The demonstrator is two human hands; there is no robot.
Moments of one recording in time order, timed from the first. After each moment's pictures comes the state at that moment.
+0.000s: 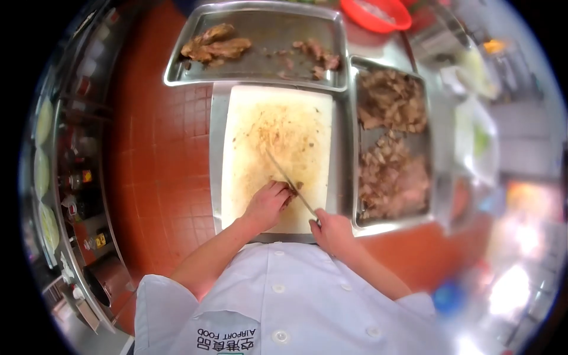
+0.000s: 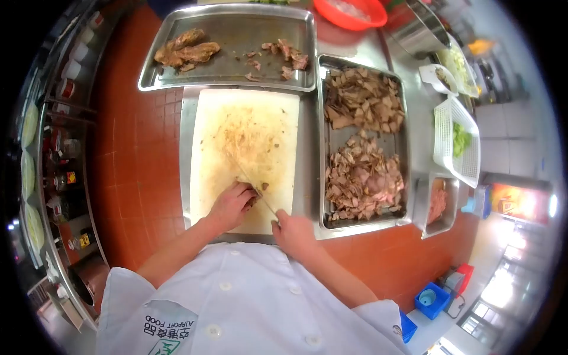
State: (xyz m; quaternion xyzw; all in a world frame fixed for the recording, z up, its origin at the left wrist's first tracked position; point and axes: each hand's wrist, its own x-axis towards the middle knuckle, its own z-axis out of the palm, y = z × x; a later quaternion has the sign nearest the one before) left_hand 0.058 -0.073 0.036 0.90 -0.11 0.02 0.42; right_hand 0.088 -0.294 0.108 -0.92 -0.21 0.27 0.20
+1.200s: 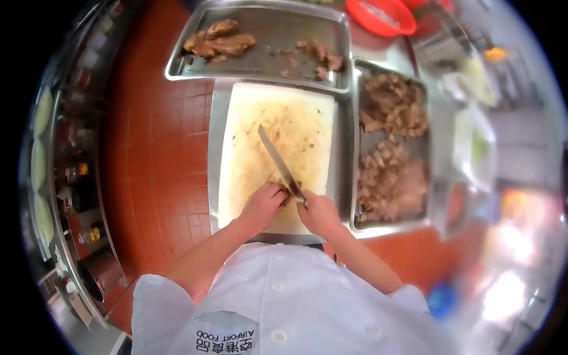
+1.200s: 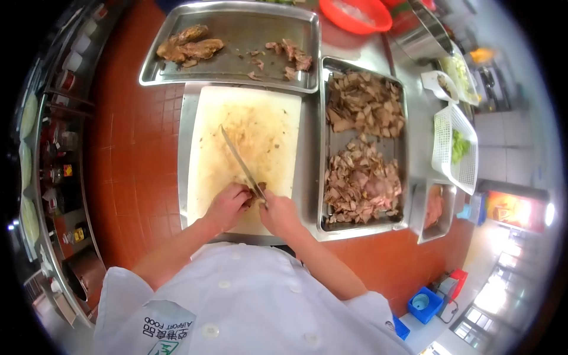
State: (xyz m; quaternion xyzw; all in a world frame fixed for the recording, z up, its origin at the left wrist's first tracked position) left_hand 0.052 -0.069 0.029 0.91 -0.09 0.03 0.41; right_hand 0.119 -0.257 0.084 -0.91 -0.22 0.27 0.21
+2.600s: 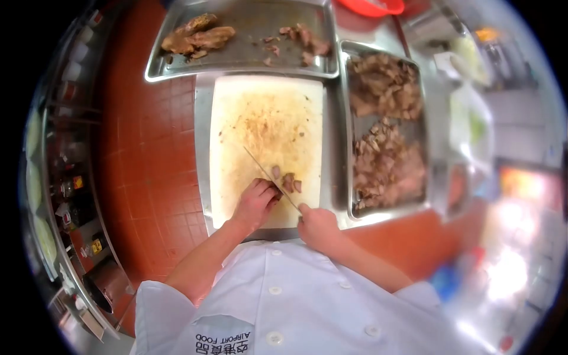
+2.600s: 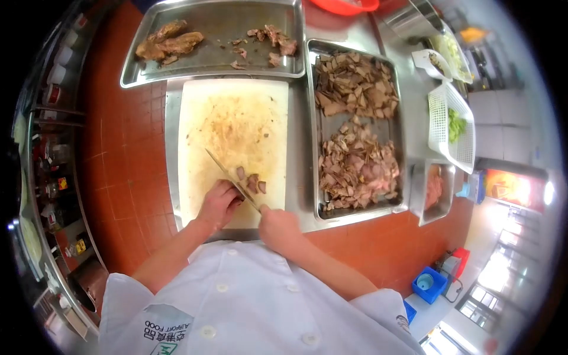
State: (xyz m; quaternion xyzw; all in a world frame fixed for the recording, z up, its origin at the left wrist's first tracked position) left_hand 0.048 -0.069 0.020 0.88 -0.09 0.08 0.46; right_hand 0.087 -0.274 0.103 -0.91 -0.23 0.32 0.16
